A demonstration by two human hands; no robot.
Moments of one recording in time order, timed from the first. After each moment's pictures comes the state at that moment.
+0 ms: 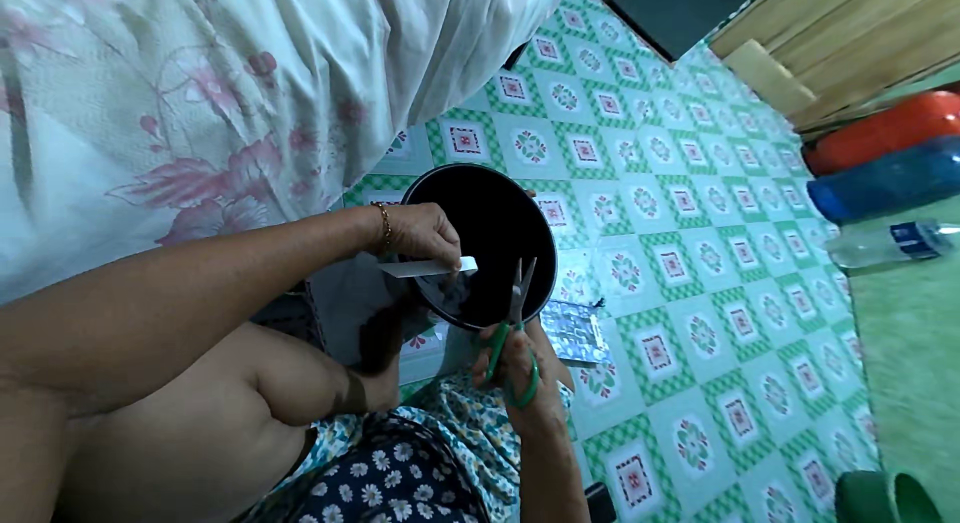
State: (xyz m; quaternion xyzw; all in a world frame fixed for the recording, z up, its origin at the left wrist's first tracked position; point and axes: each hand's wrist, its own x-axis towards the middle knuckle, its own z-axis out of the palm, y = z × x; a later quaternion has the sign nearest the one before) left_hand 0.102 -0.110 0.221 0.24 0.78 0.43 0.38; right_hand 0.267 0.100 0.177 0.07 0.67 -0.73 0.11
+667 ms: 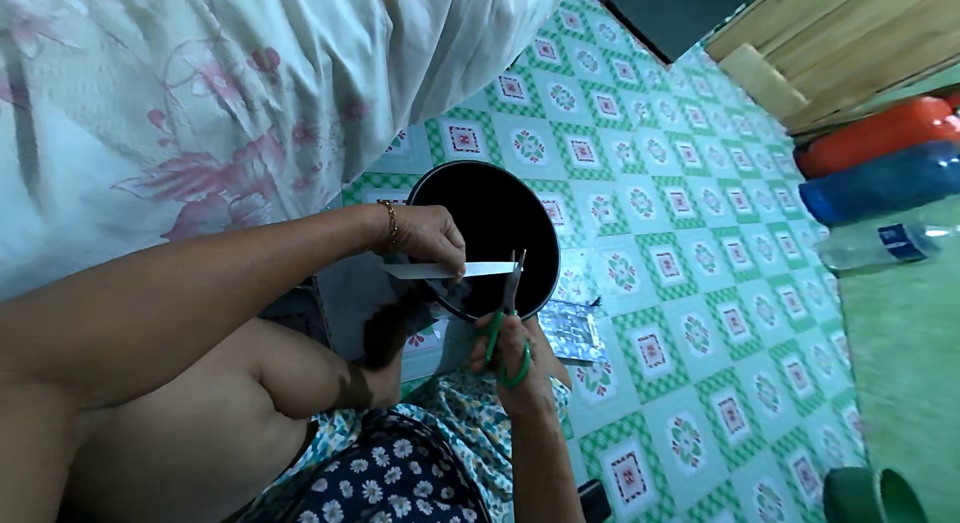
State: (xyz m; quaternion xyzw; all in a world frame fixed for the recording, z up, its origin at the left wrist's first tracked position) left_hand 0.105 -0.105 0.224 0.24 0.77 0.44 0.40; right_hand 0.255 0.090 0.176 0.11 0.67 -0.73 0.09
